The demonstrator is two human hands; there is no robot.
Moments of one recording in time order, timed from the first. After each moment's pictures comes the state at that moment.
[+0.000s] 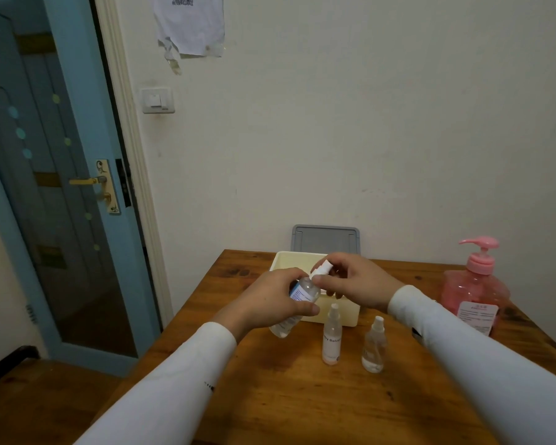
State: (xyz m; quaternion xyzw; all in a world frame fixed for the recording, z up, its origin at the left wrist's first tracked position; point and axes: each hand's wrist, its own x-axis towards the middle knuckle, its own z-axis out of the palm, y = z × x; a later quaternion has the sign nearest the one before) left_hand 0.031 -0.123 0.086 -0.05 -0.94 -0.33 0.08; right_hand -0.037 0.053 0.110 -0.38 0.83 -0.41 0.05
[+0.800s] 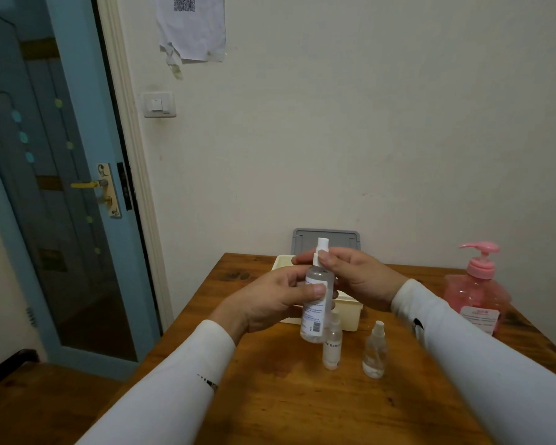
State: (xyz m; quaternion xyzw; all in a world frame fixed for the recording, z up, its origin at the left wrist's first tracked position) left_hand 0.044 -0.116 0.106 -0.12 -0.72 -0.68 -0.07; right_hand -0.031 0.052 0.127 -0.41 0.69 -0.56 0.20
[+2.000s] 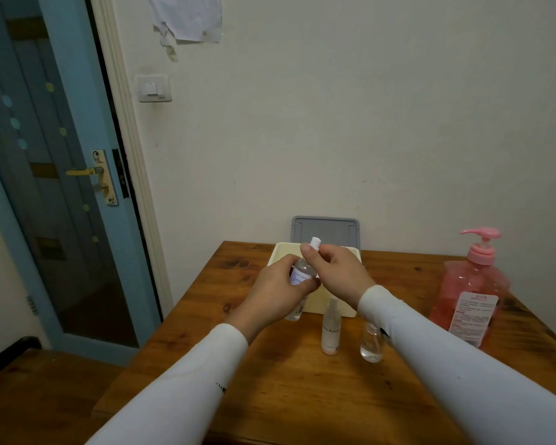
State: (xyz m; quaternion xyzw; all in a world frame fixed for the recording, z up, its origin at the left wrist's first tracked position) left_hand 0.026 -0.104 0.074 0.02 -0.89 -0.42 0.17; right_hand -0.026 0.018 0.095 -0.26 0.83 -0.49 -0.02
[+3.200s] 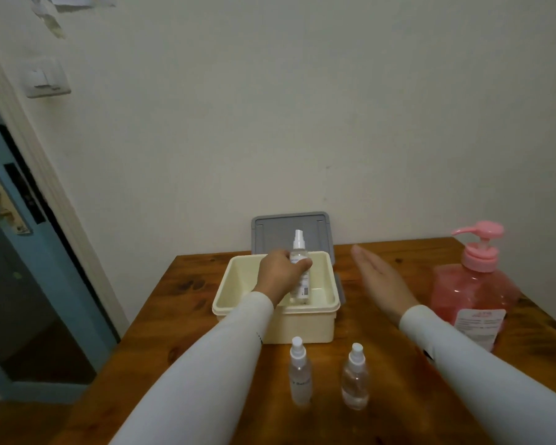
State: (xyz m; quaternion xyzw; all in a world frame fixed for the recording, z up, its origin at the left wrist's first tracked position) left_hand -0.166 -0.072 0.049 0.13 -0.87 -0.46 0.09; right_hand -0.136 0.105 0.061 -0.10 0.81 -0.58 -0.02
